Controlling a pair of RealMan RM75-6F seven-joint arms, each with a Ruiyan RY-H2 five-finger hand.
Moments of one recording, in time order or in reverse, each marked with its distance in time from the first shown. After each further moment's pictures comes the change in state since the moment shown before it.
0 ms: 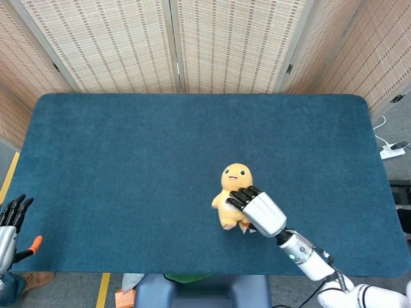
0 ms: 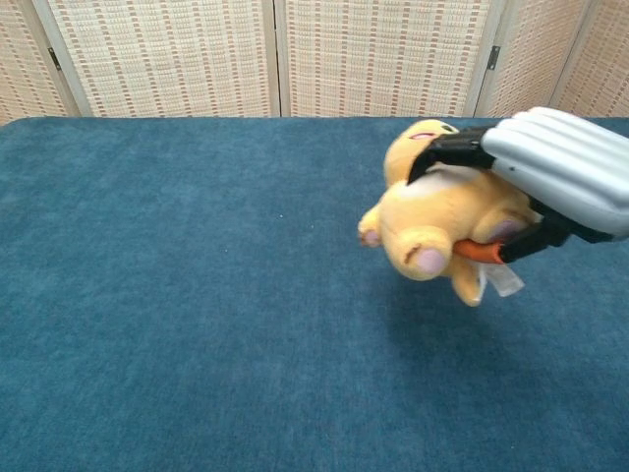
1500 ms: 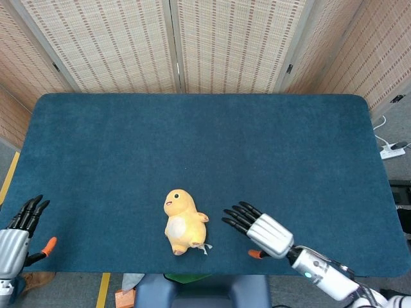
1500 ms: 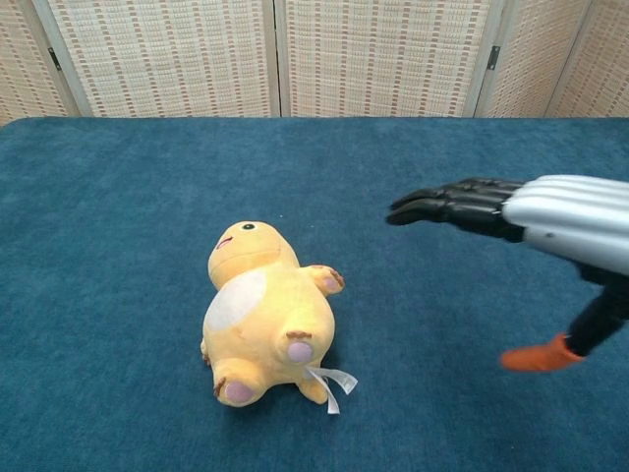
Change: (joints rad) left arm -0.009 -0.069 0.037 0.099 0.206 0.091 -0.120; right arm 0.025 0.311 -0.238 -0.322 0.052 -0.092 0.109
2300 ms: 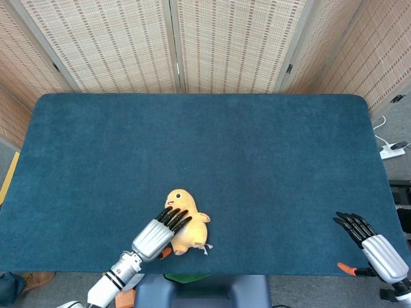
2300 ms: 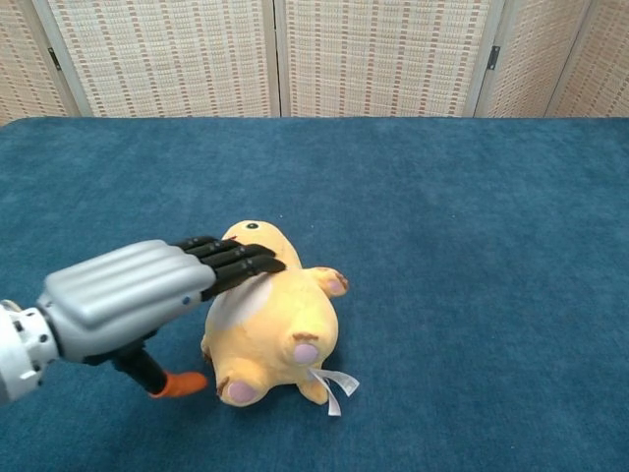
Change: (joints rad) left arm -0.399 -0.481 -0.092 -0.176 -0.197 -0.642 0.785; right arm -0.432 0.010 -0.098 0.699 0.026 0.453 0.767
